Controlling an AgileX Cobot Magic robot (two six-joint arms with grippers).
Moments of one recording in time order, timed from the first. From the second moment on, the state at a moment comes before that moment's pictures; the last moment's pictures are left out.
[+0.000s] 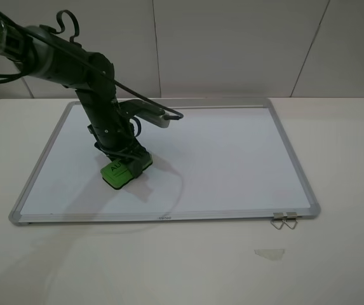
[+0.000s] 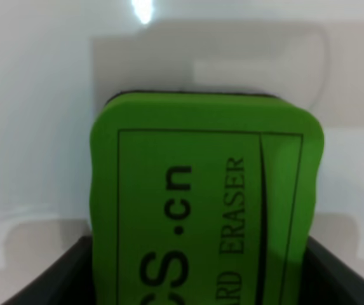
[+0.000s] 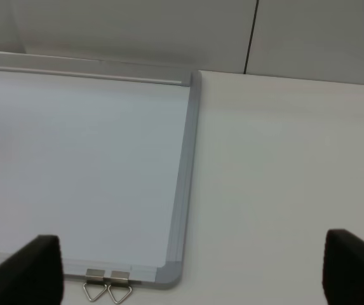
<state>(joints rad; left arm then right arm) -0.43 2.16 -1.34 -0.10 0.68 0.25 0.01 0.00 -0.53 0.00 1.05 -0.05</state>
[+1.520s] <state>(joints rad) -0.49 2.16 -1.34 -0.14 0.68 0.26 0.01 0.00 -0.53 0.00 1.05 -0.05</state>
